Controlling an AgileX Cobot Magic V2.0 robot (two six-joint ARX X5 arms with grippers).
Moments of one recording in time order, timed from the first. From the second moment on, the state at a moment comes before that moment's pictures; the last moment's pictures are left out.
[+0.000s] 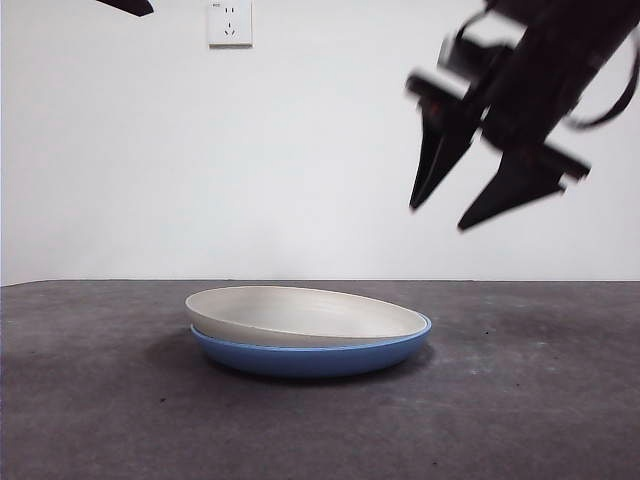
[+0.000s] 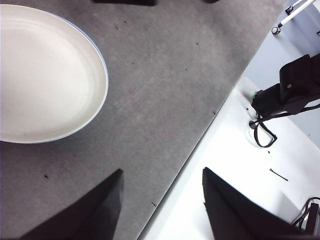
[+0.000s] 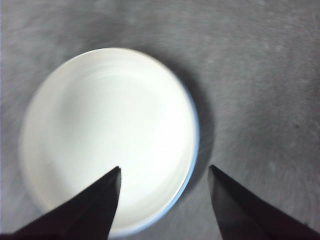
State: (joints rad) left arm -0.51 1.14 1.22 -1.03 0.60 0.10; right arm 0.40 1.45 1.03 -0.42 -0.29 0.29
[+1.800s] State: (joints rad) left arm -0.51 1.14 1.22 -1.03 0.60 0.10; right arm 0.48 0.90 1.04 -0.98 -0.43 0.08
